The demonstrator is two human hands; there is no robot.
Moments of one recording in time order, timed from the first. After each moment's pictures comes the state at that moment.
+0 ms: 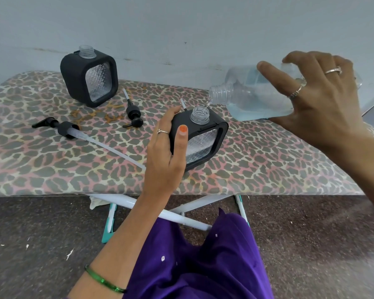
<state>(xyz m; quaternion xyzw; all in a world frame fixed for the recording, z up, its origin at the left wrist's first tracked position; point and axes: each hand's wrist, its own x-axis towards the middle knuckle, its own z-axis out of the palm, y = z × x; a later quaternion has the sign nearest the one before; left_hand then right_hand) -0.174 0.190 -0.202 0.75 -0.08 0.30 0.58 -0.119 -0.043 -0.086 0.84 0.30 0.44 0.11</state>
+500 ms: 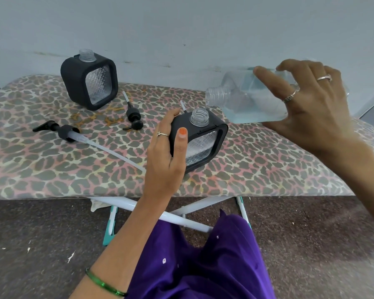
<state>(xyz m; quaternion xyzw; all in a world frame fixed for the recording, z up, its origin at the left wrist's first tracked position) -0.174 0.190 -0.202 0.75 -0.07 0.30 0.58 -0.121 -0.038 -0.092 0.87 0.28 0.41 0.08</state>
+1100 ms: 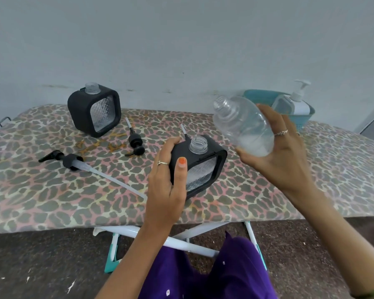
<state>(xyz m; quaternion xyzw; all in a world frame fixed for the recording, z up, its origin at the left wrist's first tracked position) -0.174 0.192 -0.203 0.75 -0.08 0.29 0.60 -0.125 -0.019 -0.140 0.89 0.21 0.33 -0.24</state>
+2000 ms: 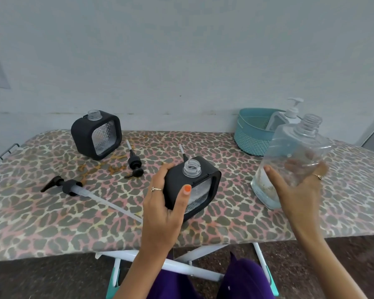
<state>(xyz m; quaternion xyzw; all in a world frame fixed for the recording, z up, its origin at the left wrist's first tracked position) -0.175 0.193 -0.206 0.77 -0.05 0.28 0.57 -0.130 -0.049 -0.185 0.81 -0.07 0.31 -0.50</state>
